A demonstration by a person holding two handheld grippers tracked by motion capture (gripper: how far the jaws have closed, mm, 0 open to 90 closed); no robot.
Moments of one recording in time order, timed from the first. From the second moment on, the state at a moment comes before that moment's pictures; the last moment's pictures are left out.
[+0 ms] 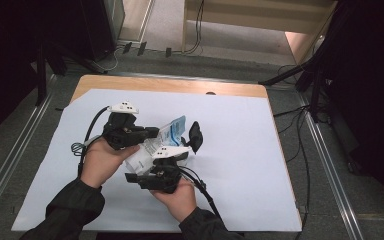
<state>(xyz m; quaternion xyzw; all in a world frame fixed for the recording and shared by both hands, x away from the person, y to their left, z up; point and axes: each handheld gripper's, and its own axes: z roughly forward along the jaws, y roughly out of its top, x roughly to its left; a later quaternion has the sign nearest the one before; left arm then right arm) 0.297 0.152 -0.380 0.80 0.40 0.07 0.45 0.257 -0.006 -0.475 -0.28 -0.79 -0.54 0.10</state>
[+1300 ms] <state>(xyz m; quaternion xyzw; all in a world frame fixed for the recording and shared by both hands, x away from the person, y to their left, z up) 0.300 0.164 -0.399 0.81 0.39 0.02 0.43 0.257 -0.004 -0.506 -0.26 -0.83 -0.50 0.04</state>
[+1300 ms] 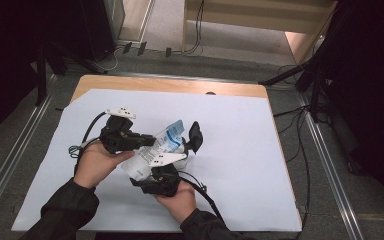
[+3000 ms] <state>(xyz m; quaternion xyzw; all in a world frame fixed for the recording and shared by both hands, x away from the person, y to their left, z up) 0.321 0.157 -0.421 0.84 0.37 -0.04 0.40 0.251 -0.020 -0.534 -0.28 -0.84 -0.46 0.02</state>
